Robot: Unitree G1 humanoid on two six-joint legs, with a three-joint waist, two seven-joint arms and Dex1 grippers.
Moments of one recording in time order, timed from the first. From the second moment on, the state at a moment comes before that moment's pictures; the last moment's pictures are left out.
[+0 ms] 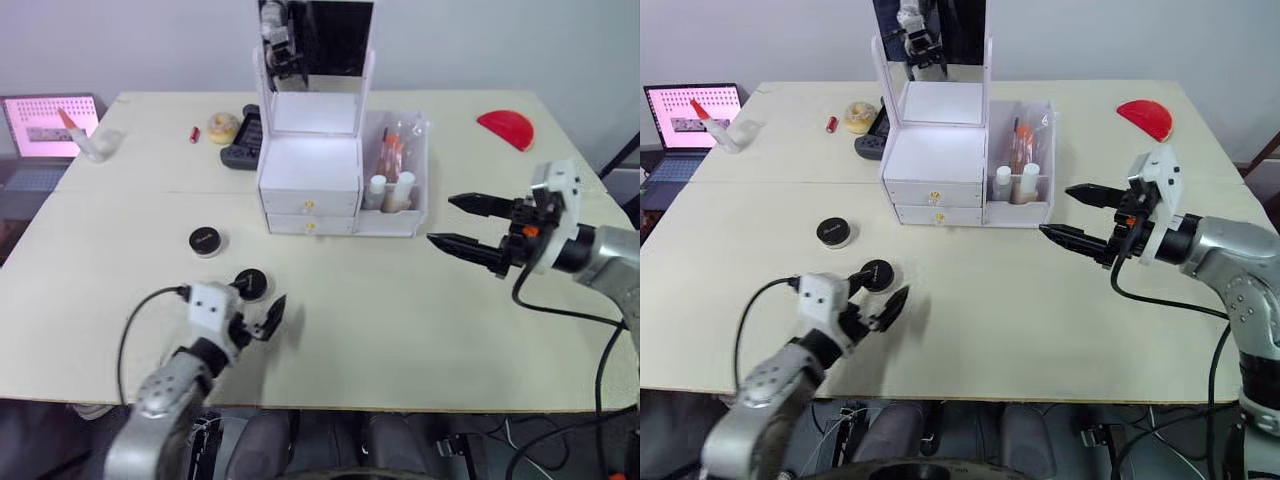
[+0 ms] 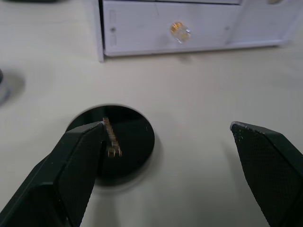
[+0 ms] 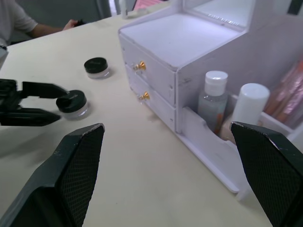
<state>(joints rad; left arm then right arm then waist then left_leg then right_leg) 0.23 0.12 -0.12 -0.60 -0.12 0.47 -0.22 -0.33 -0.89 -0.25 -0.25 0.73 0.71 0.95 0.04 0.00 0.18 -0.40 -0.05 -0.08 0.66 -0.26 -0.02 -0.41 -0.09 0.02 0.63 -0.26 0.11</state>
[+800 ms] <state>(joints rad) -0.28 -0.08 -0.29 0.10 0.05 0.07 0.11 -0.39 -0.88 -0.17 -0.21 0.67 0.68 0.98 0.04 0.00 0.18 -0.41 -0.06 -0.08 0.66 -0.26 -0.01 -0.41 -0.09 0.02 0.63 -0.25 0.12</state>
